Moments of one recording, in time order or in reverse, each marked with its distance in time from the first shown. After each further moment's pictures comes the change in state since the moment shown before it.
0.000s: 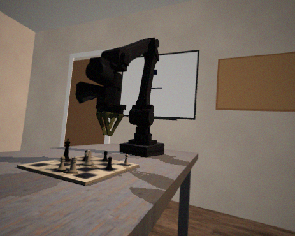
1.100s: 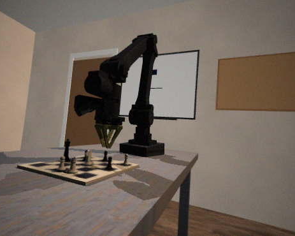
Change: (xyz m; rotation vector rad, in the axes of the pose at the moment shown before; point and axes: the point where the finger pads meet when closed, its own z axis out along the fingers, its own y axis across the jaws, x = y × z) arm -0.001 0.000 0.038 0.000 -0.001 0.003
